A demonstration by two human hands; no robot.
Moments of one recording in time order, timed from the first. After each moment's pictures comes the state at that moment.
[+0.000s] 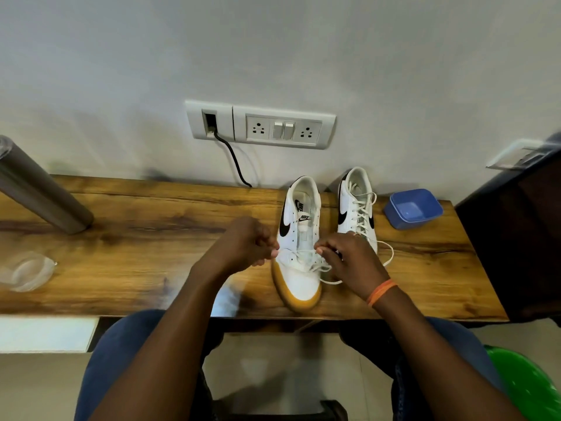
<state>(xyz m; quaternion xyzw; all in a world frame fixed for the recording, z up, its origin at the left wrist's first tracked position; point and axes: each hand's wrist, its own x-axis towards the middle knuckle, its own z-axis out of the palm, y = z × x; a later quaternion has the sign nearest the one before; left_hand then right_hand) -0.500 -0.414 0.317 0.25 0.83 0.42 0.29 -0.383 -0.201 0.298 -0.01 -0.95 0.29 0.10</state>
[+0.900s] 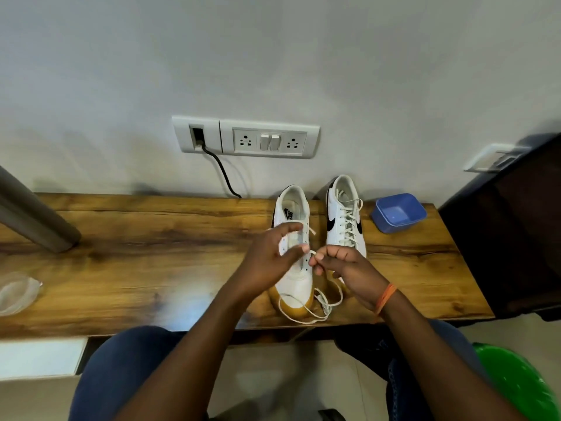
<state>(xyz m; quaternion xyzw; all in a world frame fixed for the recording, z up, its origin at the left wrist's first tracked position) -0.467 -0.370 0.309 0.28 0.78 0.52 0.19 -0.370 -0.201 0.314 -0.15 -0.74 0.65 -0.05</state>
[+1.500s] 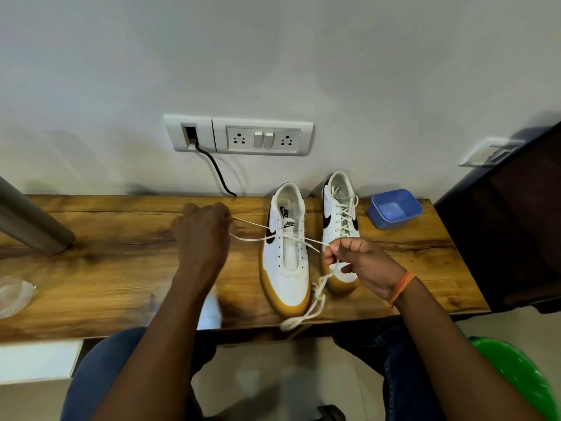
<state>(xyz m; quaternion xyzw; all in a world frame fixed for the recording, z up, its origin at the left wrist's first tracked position) -0.518 -0.419 0.310 0.19 0.95 0.22 -0.14 -0.362 -0.172 0.324 -0.20 -0.74 0.64 -0.07</state>
